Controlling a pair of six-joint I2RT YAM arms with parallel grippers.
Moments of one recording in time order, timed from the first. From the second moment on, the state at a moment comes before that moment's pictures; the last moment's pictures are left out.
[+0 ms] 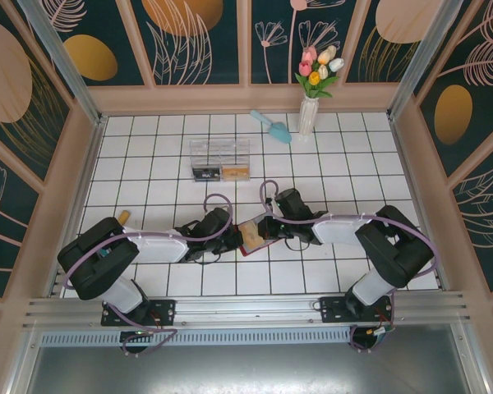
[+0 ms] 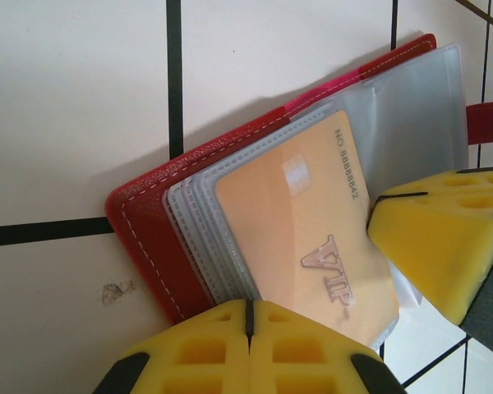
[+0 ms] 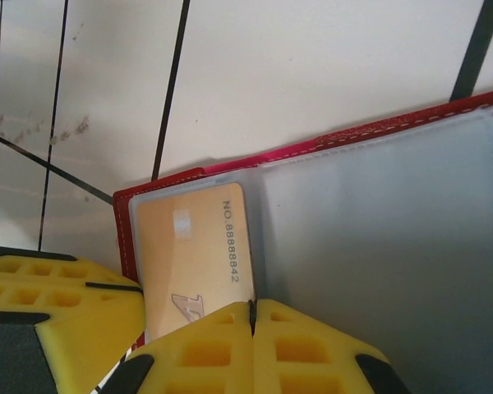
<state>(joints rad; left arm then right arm) -0.89 1.56 0.55 0.17 0.09 -1.06 0.71 1.57 0.60 0.10 -0.35 0.63</state>
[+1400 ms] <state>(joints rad) -0.89 1.59 0.63 0.05 0.05 -0.93 0.63 1.57 0.53 0.17 -0.55 0.62</state>
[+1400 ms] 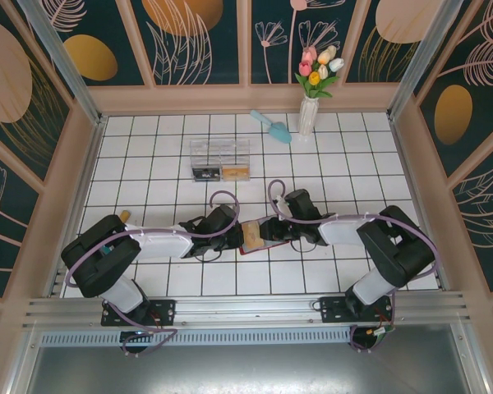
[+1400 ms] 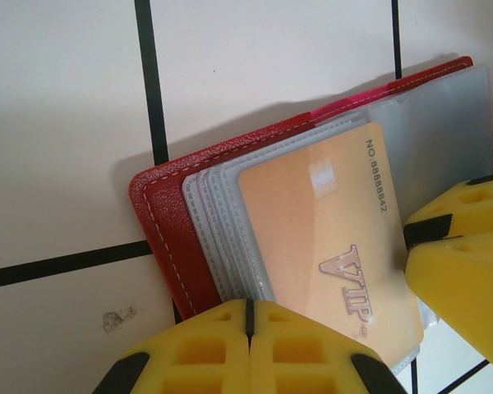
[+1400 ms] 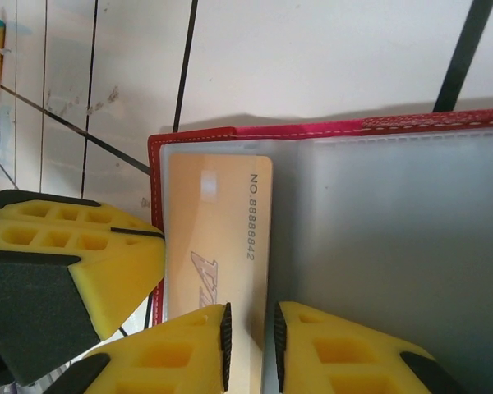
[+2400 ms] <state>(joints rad) -0.89 1.59 0.63 0.04 0.04 -0.93 0.46 1.50 0.42 0.25 -0.65 0.64</state>
